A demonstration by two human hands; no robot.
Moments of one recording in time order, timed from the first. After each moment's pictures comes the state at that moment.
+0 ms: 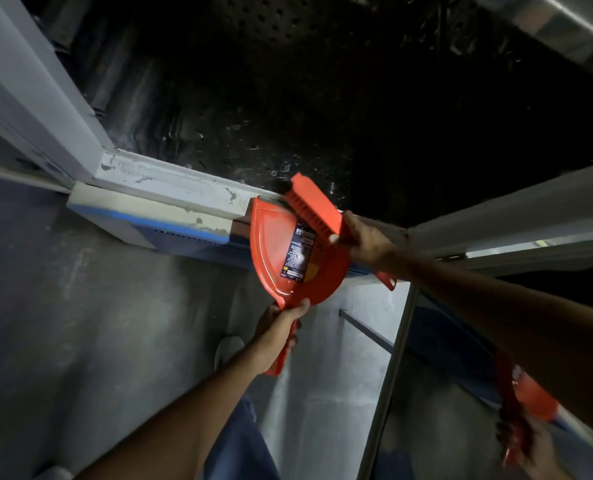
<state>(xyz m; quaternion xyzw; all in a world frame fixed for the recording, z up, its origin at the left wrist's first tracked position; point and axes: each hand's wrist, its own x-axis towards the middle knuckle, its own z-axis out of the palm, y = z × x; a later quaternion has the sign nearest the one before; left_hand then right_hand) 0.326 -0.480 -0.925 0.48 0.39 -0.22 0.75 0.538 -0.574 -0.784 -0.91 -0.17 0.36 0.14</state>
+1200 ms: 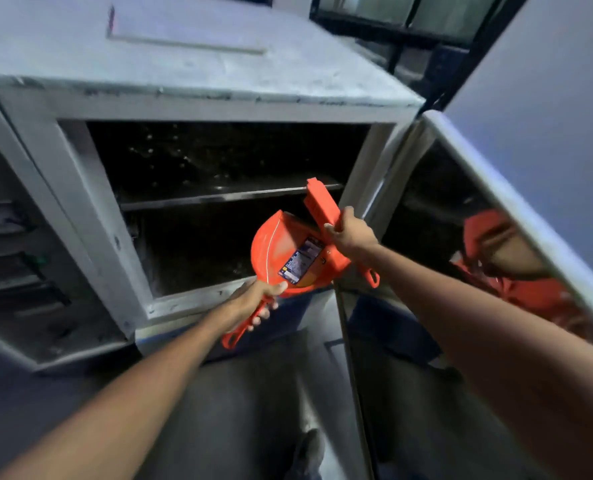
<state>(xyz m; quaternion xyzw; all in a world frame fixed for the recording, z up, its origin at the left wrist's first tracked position) 0.254 -0.343 -0.503 0.73 0.08 -0.34 0.59 0.315 -0.568 -0.390 -0.97 0.13 0.03 0.20</state>
